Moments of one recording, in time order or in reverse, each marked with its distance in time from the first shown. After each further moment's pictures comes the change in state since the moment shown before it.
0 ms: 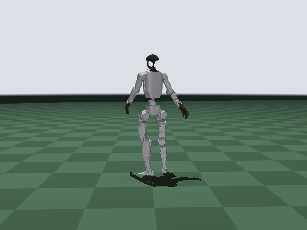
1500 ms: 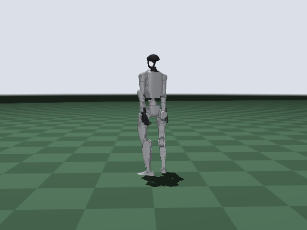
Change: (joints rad) left arm 0.670 0.047 0.272 0.371 -0.012 0.184 -0.035; right arm -0.545 0.133 0.404 -0.081 -0.331 -0.092 0.186; waist -0.008 0.040 0.006; left_leg 0.014 0.024 0.014 -0.023 0.019 -0.011; right_leg 0.003 0.038 0.025 0.003 -0.015 -0.012
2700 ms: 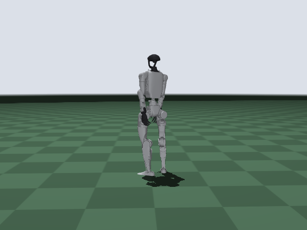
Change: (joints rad) left arm 0.040 0.002 0.011 0.000 0.036 0.051 0.147; right arm -0.075 0.073 0.022 -0.119 0.167 -0.119 -0.015; waist -0.015 -0.001 -0.020; left_leg 0.010 0.002 0.025 0.000 -0.006 0.000; right_leg -0.016 0.001 0.037 0.013 -0.003 -0.008
